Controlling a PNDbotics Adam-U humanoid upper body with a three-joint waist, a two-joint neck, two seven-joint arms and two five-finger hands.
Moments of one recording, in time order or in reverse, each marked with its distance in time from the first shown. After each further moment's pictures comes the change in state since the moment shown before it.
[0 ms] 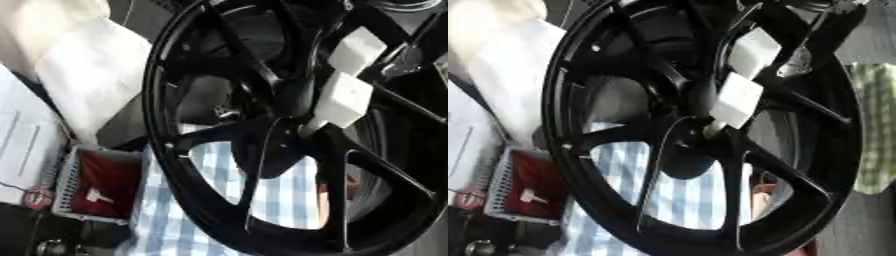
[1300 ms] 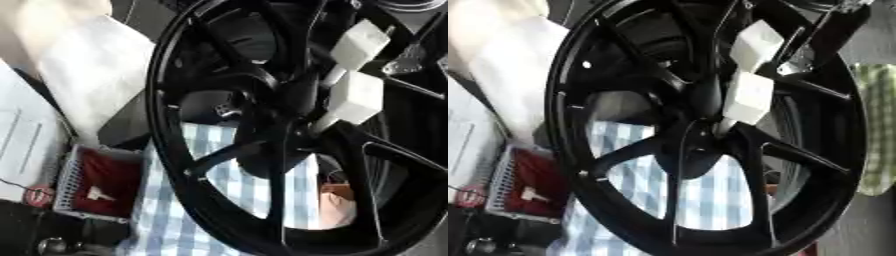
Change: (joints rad) left arm 0.000 0.000 0.002 0.001 0.000 0.004 -0.002; right arm 0.000 0.007 -0.011 0.012 -0.029 -0.003 -0.104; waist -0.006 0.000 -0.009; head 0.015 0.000
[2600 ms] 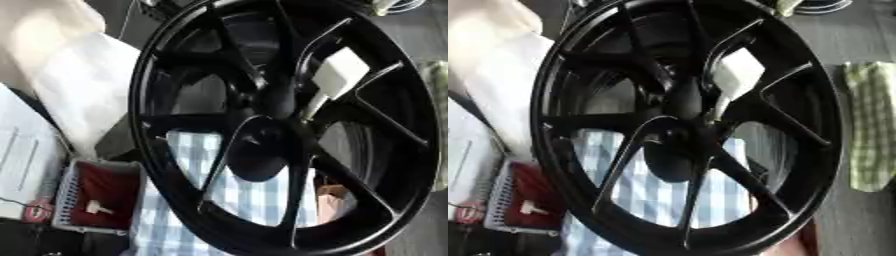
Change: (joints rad) left arm 0.035 0.000 0.017 0.005 0.000 -0.008 0.010; right arm 0.156 -0.080 -0.367 0.156 0.054 0.111 -0.222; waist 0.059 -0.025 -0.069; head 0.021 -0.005
